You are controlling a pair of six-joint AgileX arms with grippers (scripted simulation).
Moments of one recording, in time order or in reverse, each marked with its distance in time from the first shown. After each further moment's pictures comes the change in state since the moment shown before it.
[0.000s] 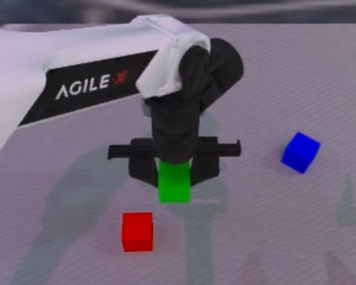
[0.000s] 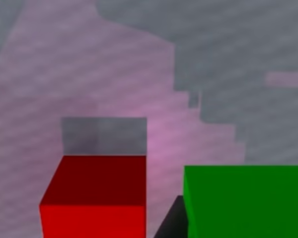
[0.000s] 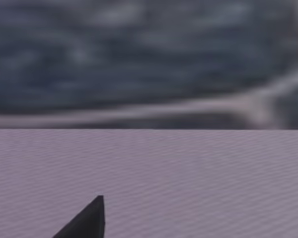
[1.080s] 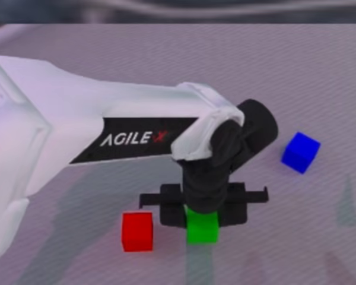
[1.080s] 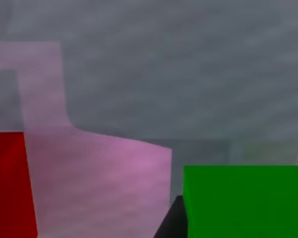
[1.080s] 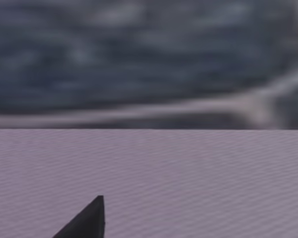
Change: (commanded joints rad) left arm -0.143 0.043 -0.167 0.240 -0.005 -0.139; right arm 0.000 0.000 0.000 0.000 0.000 0.000
